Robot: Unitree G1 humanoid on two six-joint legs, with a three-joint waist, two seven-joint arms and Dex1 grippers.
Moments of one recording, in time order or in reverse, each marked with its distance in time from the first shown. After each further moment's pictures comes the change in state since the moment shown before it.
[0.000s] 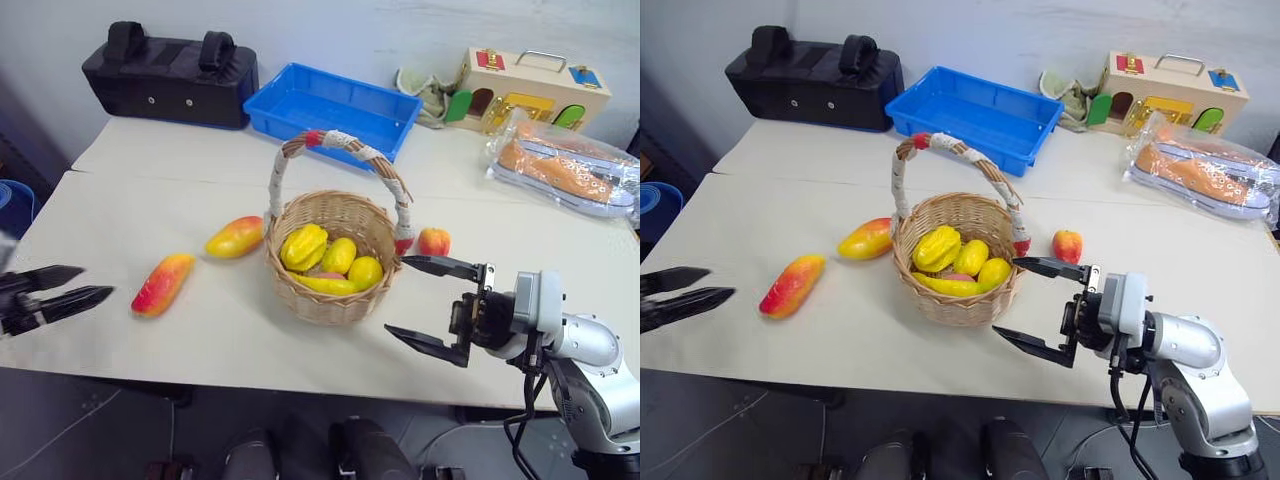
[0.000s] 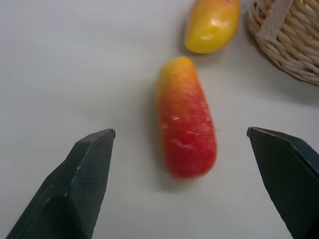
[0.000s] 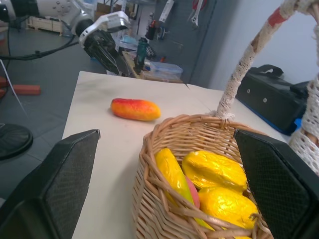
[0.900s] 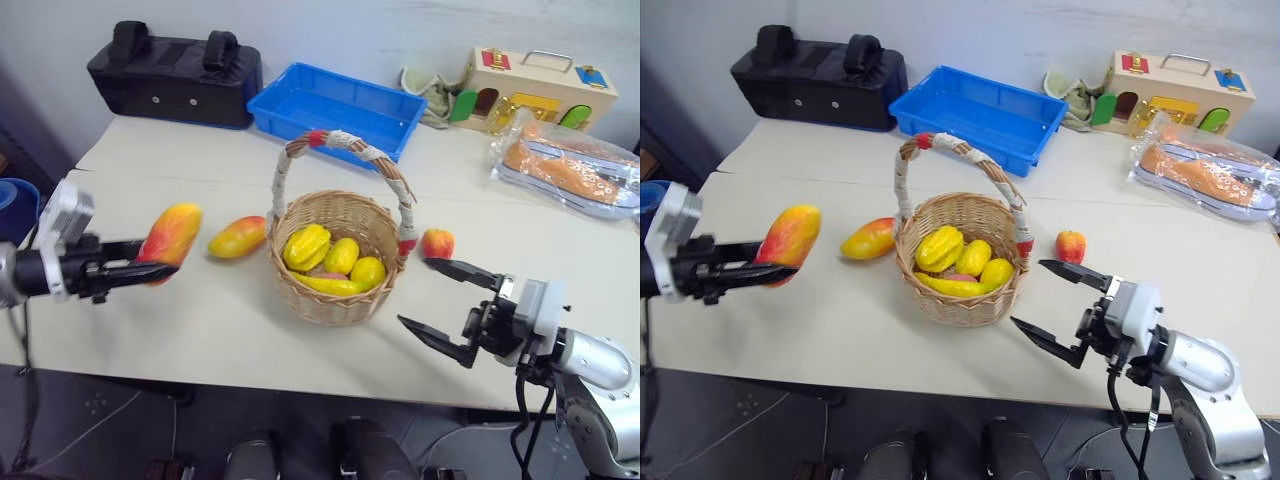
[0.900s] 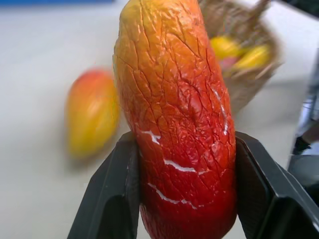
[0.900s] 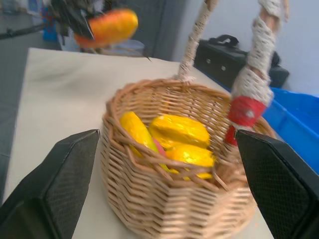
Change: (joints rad) left arm -0.341 -0.072 -0.213 -0.170 -0.107 -0.046 -0.153; right arm 0.159 0.041 -0.108 0.005 -0.103 -0.073 -0.147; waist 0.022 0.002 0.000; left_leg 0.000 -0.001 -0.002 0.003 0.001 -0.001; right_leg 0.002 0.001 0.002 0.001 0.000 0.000
